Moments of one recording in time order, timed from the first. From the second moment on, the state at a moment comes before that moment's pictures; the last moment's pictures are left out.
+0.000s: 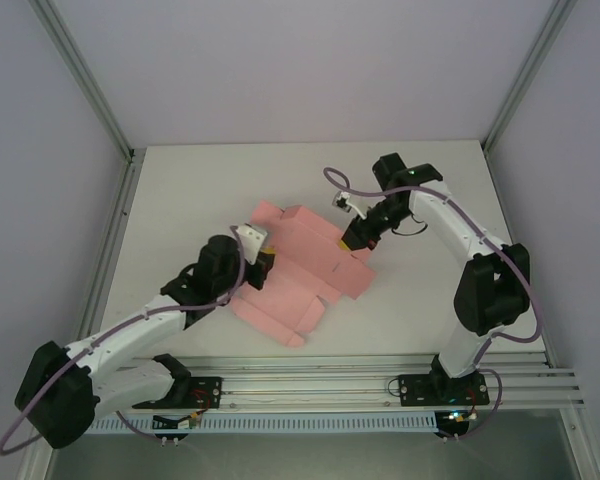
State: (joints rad) left arm -0.67 1.08 0.60 -0.01 0.01 -0.07; right arm 0.38 1.72 1.53 -1.22 -0.75 -0.67
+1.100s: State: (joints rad) left arm -0.99 1.26 0.63 0.15 -0.49 0.06; right arm 0.46 1.65 1.42 -1.01 -0.35 -0.64
